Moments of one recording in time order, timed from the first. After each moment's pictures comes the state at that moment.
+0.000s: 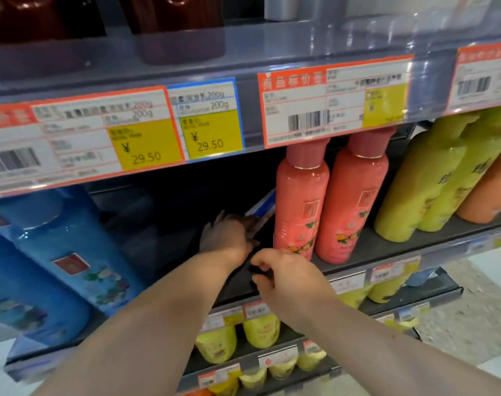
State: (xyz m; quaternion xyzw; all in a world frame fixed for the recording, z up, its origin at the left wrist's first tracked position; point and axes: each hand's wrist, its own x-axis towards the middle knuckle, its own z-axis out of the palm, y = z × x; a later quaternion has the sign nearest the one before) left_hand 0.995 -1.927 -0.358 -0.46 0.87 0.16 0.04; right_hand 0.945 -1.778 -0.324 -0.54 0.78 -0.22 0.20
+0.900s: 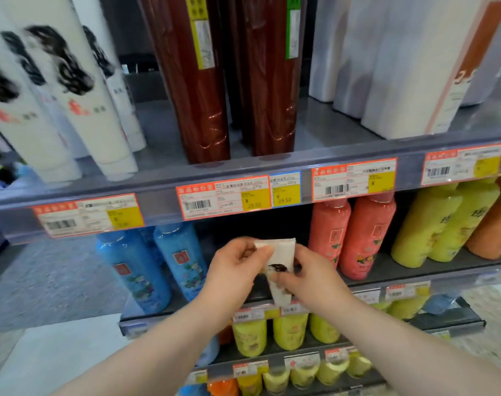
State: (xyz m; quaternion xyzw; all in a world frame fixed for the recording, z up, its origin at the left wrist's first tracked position) left_hand 1.106 -1.820 -0.237 -0.44 0.66 0.51 -0.33; right_hand 0.979 -1.766 -0.261 -0.49 0.73 -0.36 0.30
